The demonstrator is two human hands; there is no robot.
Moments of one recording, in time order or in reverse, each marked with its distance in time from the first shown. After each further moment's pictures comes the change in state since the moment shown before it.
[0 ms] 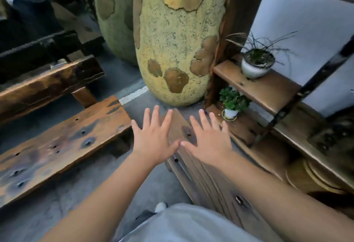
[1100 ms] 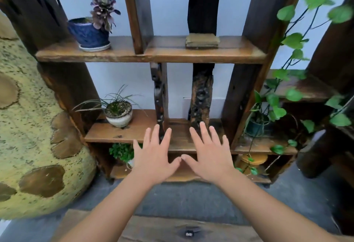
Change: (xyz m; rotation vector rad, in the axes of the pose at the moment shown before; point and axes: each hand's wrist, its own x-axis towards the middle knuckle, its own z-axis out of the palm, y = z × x) left_hand 0.086 0.282 -0.067 -0.178 0.139 0.862; right_hand -0.155 0.202 -0.074 -0.020 0.266 0.875
